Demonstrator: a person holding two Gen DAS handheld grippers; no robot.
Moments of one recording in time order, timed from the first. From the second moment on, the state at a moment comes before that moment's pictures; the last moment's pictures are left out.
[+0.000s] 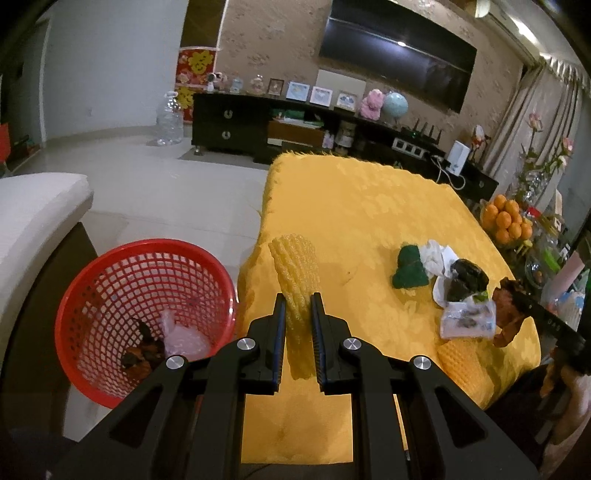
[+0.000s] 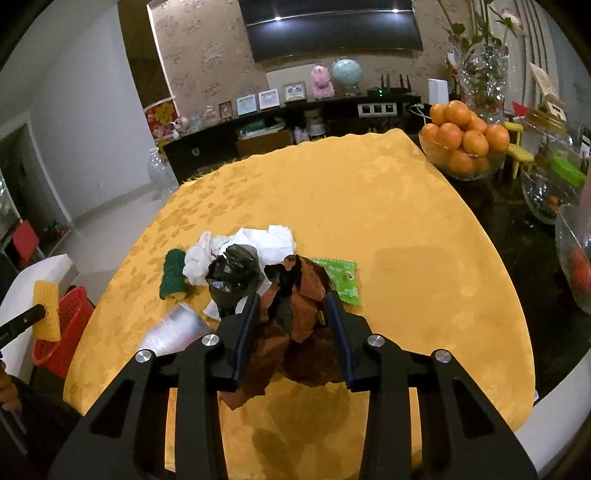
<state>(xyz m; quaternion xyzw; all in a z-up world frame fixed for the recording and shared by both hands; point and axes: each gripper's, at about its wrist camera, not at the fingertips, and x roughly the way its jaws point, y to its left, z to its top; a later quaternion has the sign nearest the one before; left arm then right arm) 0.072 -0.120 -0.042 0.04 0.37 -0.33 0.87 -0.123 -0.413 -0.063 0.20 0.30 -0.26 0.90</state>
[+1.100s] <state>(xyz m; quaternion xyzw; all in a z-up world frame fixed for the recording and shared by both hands) 0.125 -0.027 -0.002 -0.01 0.31 -0.20 0.93 -0.006 -0.329 0.014 0.13 0.26 -0.14 0.95</state>
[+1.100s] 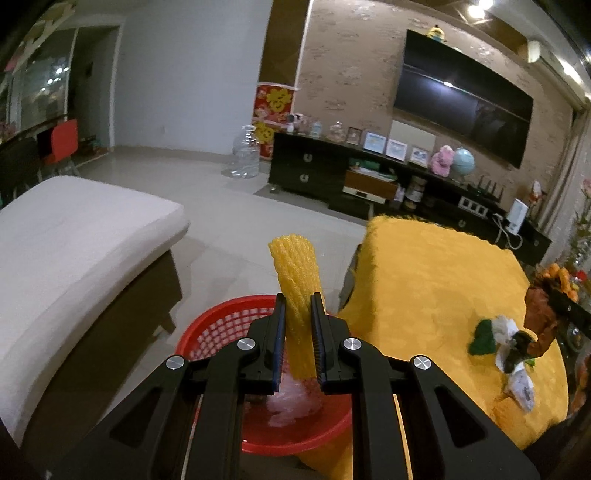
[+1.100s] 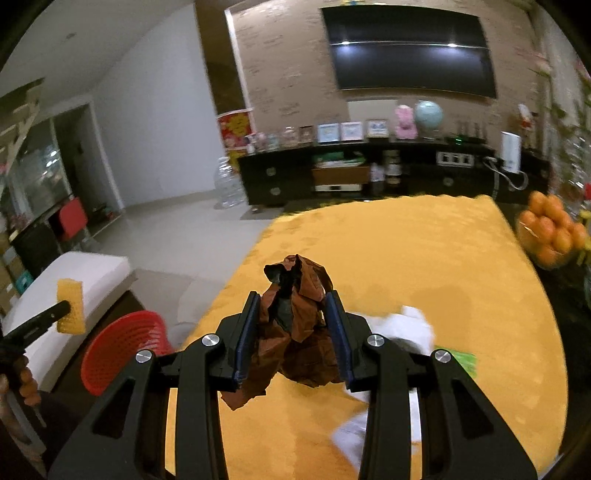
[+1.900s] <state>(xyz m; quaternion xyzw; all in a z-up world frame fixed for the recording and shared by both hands) 0.145 -0.007 -0.039 0.01 0.37 -0.16 0.92 0.139 -0.183 -0.025 0.09 0.36 0.05 0.93</state>
